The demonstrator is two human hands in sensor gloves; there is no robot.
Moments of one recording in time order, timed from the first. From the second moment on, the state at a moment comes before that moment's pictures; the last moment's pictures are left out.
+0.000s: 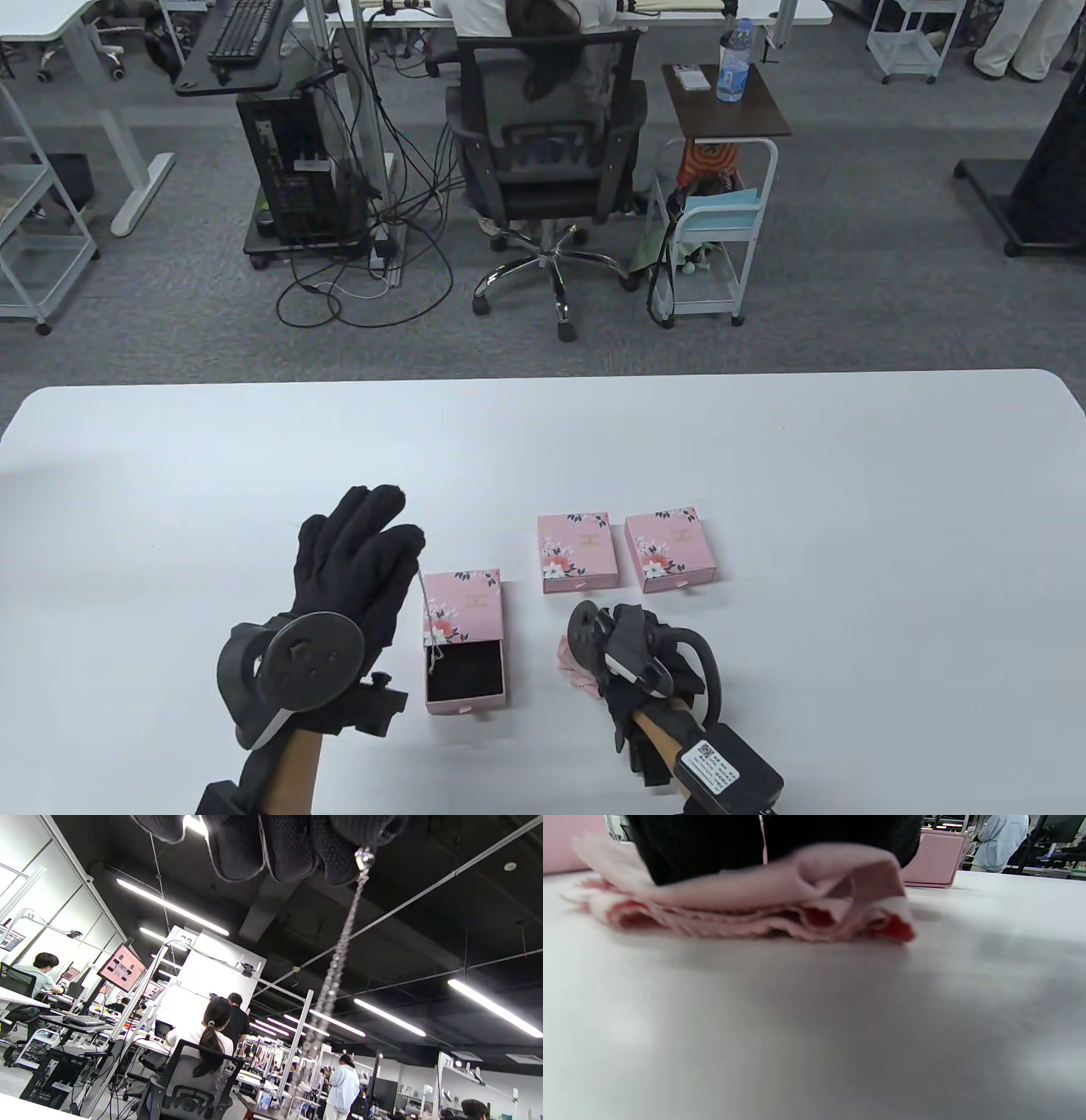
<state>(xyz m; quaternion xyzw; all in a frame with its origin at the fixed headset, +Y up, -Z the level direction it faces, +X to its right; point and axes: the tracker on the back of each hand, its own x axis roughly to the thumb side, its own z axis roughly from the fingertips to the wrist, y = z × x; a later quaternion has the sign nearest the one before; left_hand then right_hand) -0.216 -0.576 -0.286 0.28 -0.10 0.23 0.93 0.060 -0.768 -0.368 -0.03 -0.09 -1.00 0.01</state>
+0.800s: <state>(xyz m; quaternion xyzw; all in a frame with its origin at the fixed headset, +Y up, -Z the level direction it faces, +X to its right) -0.209 -0.560 -0.262 0.30 -0.16 0.27 0.90 0.036 -0.643 -0.342 -0.11 0.12 -0.87 -0.47</state>
